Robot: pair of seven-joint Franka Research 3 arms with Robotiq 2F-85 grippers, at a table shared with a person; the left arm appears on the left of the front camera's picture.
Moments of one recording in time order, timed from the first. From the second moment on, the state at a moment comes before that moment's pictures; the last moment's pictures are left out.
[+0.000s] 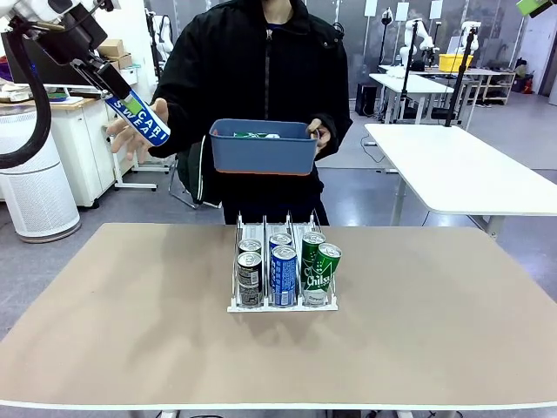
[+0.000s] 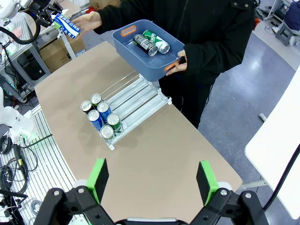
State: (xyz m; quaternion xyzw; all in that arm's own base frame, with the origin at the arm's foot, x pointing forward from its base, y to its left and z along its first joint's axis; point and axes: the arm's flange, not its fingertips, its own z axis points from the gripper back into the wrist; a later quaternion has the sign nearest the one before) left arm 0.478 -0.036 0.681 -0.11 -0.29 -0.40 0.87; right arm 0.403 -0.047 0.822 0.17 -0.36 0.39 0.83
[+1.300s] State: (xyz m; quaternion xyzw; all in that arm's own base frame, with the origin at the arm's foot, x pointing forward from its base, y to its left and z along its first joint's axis) left arm 0.477 -0.041 0.680 -0.11 -0.28 -0.40 0.86; right arm 0.403 -0.047 0.822 0.17 -0.36 0.39 0.83
